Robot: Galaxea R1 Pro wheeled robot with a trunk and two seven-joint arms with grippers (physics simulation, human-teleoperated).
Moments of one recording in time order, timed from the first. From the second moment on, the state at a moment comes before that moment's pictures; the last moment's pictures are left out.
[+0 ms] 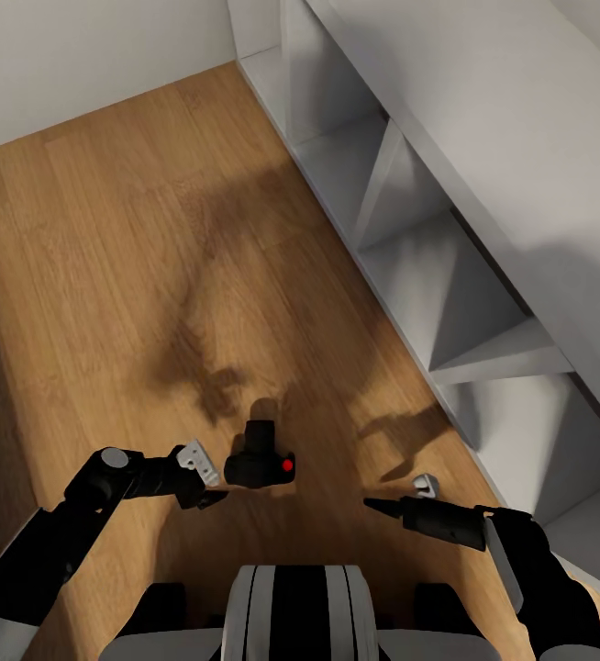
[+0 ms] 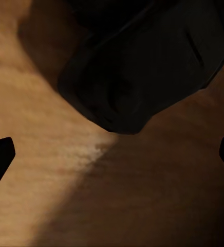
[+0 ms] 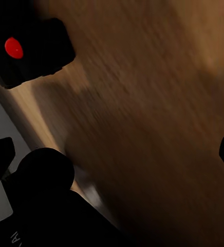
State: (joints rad) left arm -0.52 0.29 -0.23 -1.44 -0.37 0.65 -0.95; right arm -0.42 -0.10 -0.20 -1.10 -0.07 0.81 1.02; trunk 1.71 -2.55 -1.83
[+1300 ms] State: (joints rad) left arm -0.52 0.19 -0.23 -1.45 -0.38 0.52 -0.92; right arm -0.42 -0.10 -0.20 -1.09 -0.03 0.74 1.03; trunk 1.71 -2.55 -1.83
